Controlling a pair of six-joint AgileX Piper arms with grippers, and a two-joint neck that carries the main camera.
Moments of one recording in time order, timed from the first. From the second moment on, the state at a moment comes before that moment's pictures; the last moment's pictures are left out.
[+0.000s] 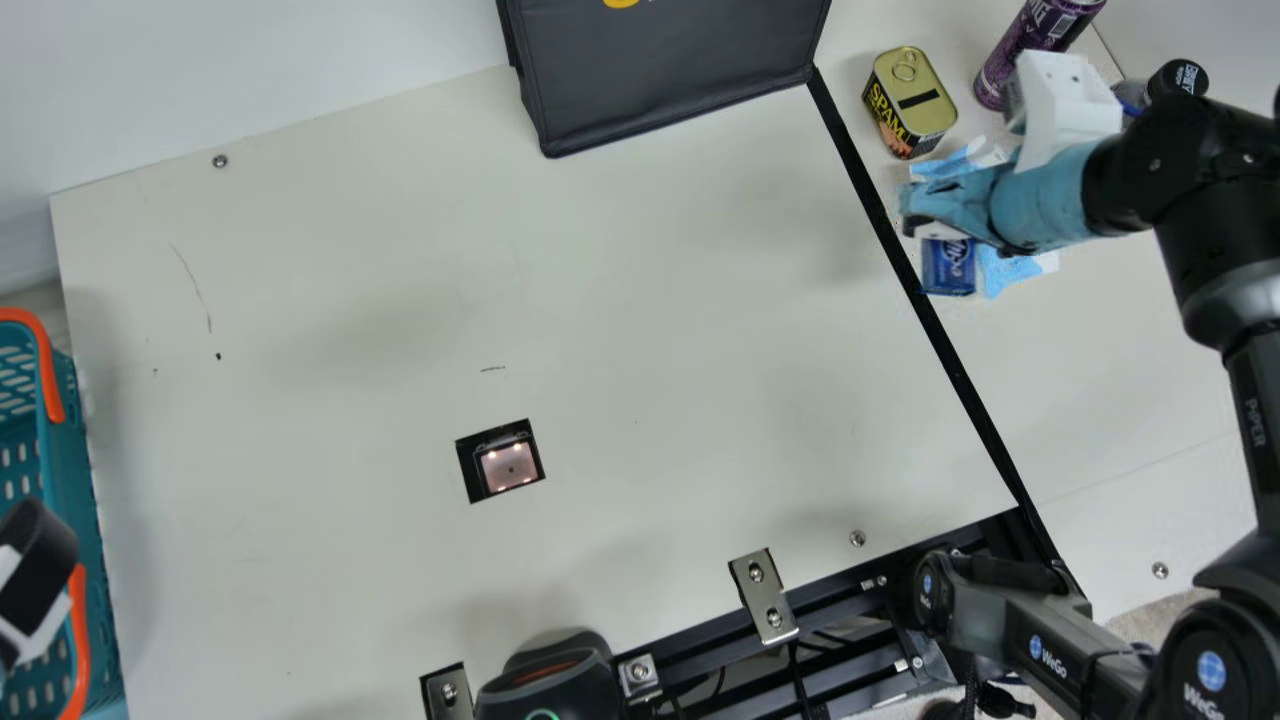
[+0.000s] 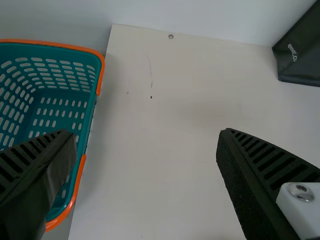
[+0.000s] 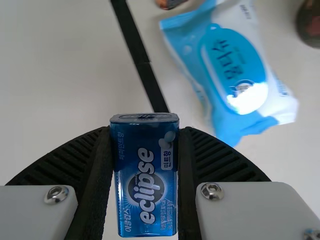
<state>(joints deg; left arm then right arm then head) -11.2 45.0 -67.2 3.8 70.0 -15.2 -29.9 76.7 -58.0 10.2 54.4 -11.0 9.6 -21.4</state>
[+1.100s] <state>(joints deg) -11.2 45.0 -67.2 3.8 70.0 -15.2 -51.9 73.4 -48.1 15.9 48.7 -53.8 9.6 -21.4</state>
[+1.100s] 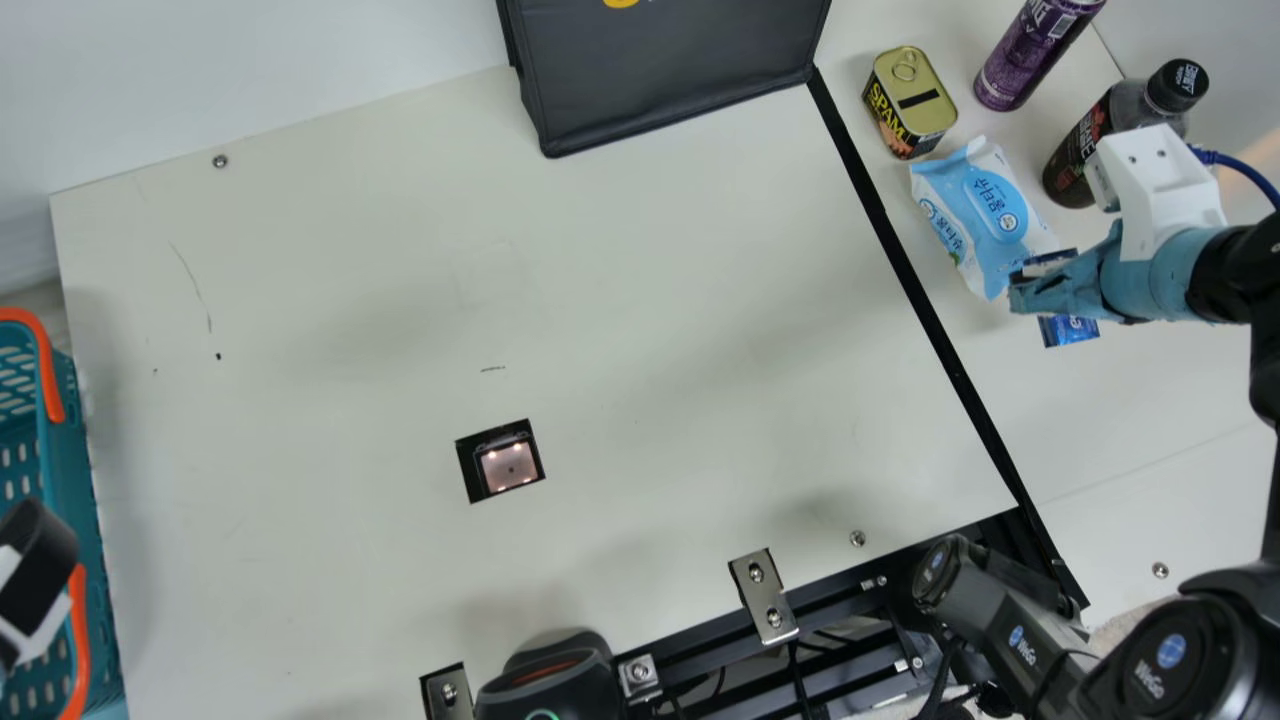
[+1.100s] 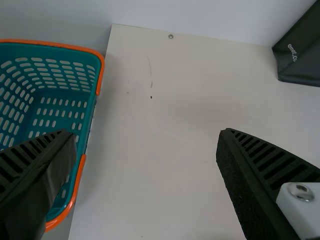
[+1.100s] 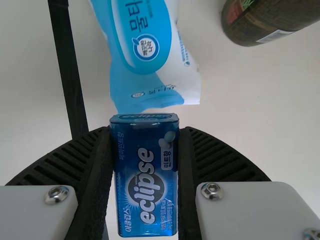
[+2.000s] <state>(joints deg) -11.2 45.0 -67.2 3.8 70.0 -15.2 -58.6 80.9 -38.7 22.1 39.2 -76.4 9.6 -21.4</state>
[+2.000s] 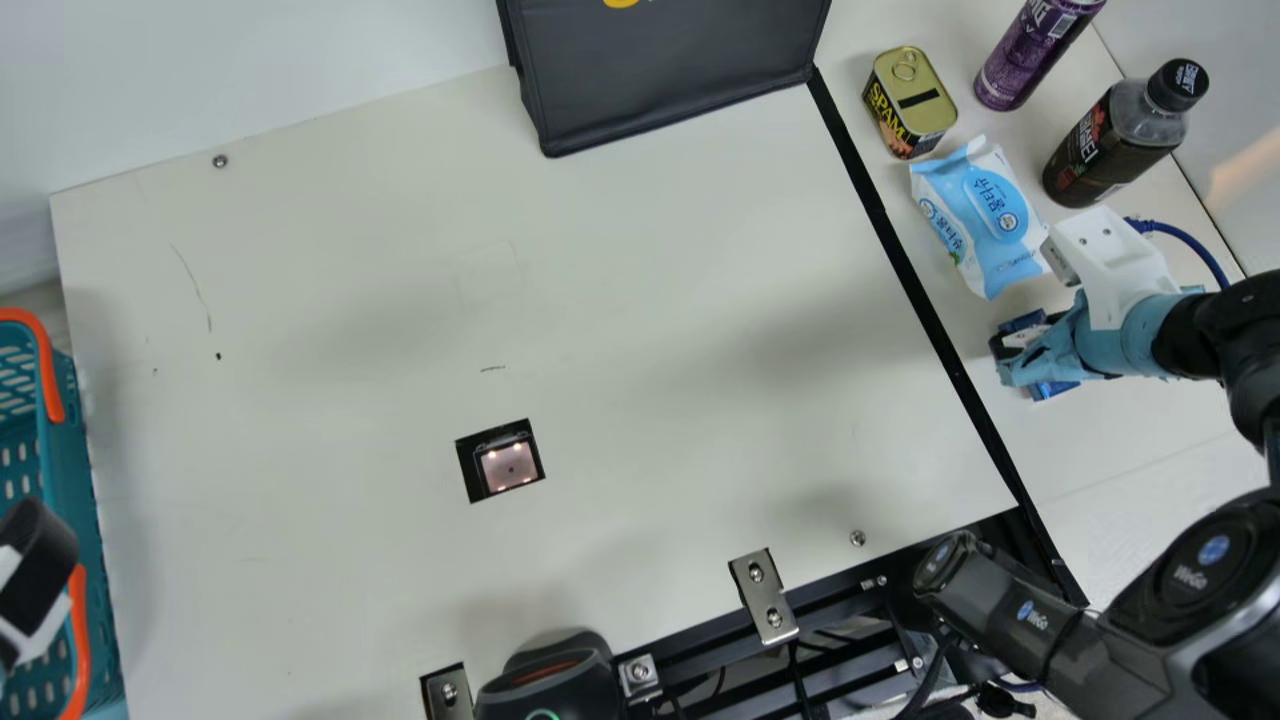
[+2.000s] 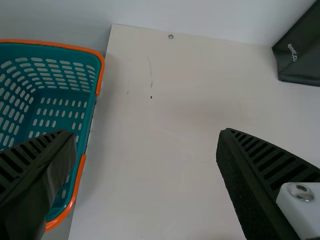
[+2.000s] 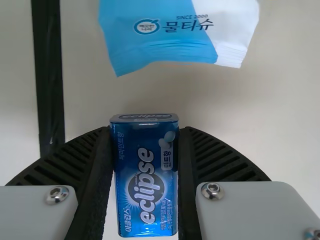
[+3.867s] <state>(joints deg) -11.2 45.0 -67.2 3.8 70.0 -15.2 -30.6 61.1 -60.6 13.7 52.1 -35.9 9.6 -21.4</state>
